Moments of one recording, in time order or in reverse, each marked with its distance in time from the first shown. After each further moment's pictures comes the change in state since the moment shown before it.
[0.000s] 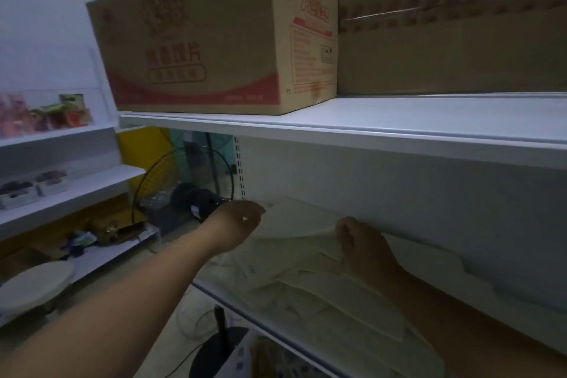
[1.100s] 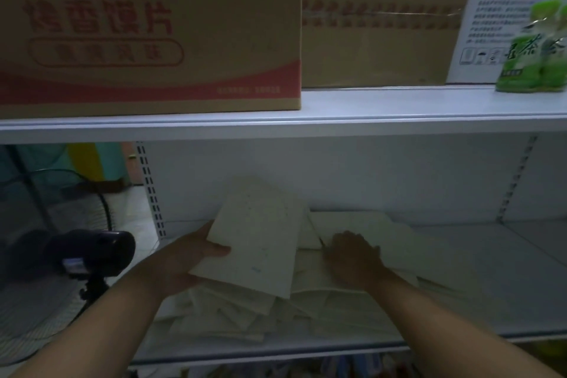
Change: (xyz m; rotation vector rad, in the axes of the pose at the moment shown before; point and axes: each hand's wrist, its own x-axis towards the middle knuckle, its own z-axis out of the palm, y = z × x) left_hand 0.069 -0.083 0.004 -1.138 -0.810 -0.023; right_hand -0.035 -0.042 0.023 -0.521 -0.172 0.809
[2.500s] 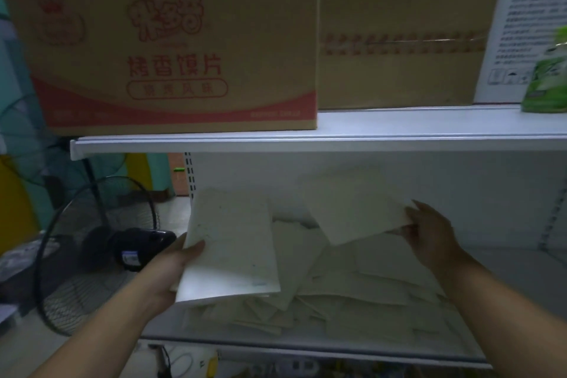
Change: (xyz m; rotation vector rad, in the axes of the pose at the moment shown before) left_hand -0.070 -0.014 -0.023 -0.171 0.398 0.204; right_hand 0.002 0.050 -0.084 1.649 0.217 0.129
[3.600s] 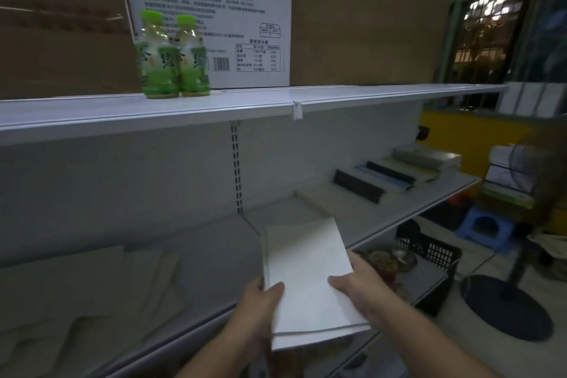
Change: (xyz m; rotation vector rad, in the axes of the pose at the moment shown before) left_hand -0.110 -0.262 0.596 0.302 -0.546 -0.223; right_hand -0.081 -0.086 -0.469 -0.450 0.232 0.222
